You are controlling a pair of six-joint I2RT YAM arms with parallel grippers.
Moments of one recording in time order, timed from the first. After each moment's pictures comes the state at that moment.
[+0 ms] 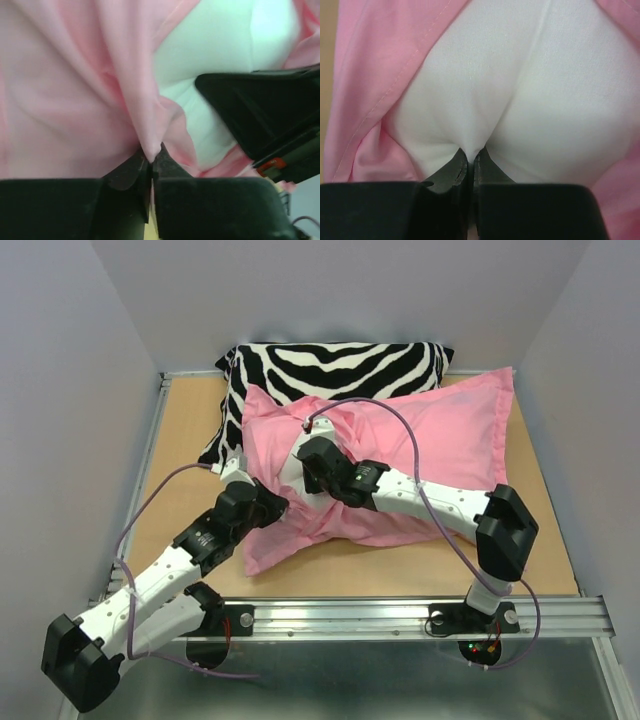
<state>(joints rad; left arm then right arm) -0.66 0.82 0.55 -0.25 -0.20 -0.95 0.99 1.75 1.39 -0.31 0.42 0.52</state>
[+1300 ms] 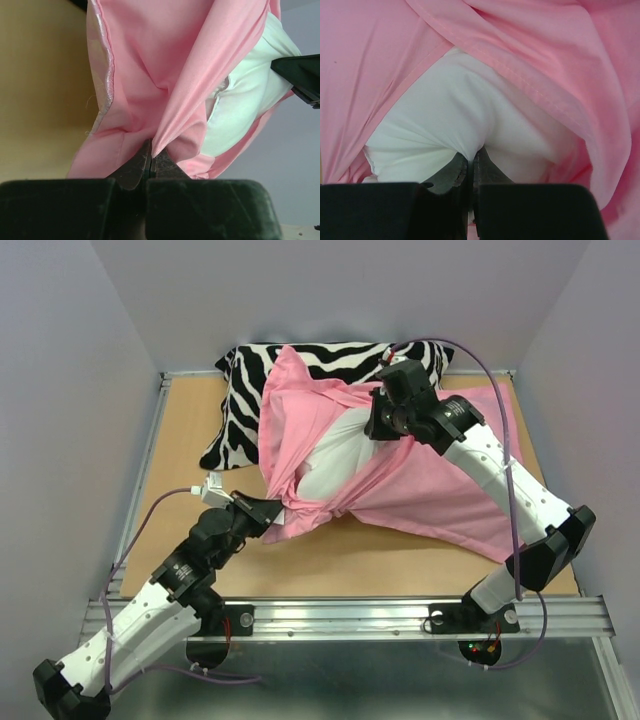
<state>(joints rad) -0.69 0.45 0.38 -0.22 -0.22 -1.19 0.63 1.56 1.74 -0.85 0.22 0.46</state>
